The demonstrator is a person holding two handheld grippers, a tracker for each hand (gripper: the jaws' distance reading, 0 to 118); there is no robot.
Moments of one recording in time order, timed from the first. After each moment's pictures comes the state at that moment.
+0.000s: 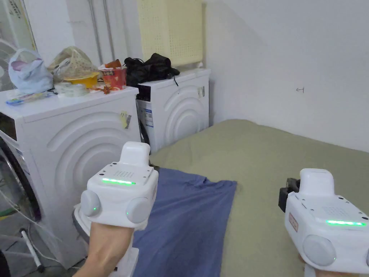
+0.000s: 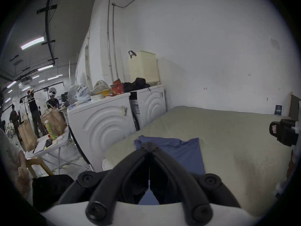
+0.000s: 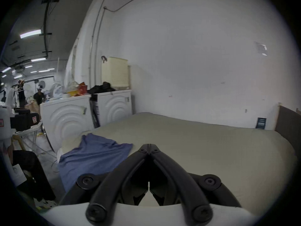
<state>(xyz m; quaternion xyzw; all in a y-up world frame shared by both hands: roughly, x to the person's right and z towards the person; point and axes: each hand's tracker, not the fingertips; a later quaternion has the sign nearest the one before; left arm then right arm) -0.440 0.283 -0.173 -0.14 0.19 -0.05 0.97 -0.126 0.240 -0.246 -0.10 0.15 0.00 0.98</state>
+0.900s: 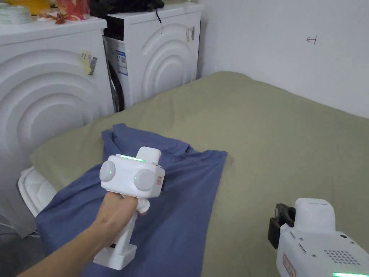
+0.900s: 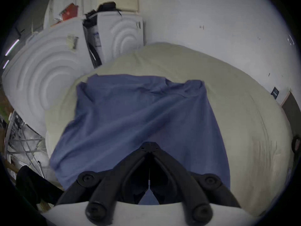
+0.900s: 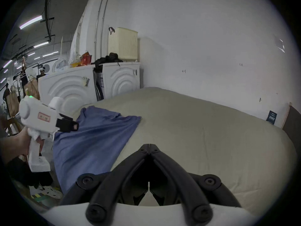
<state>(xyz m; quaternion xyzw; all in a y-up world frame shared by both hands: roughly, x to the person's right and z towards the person) -0.476 0.093 -0.422 -0.42 0.07 0.03 0.91 -0.147 0.137 -0.328 -0.22 0.15 0.04 0.96</state>
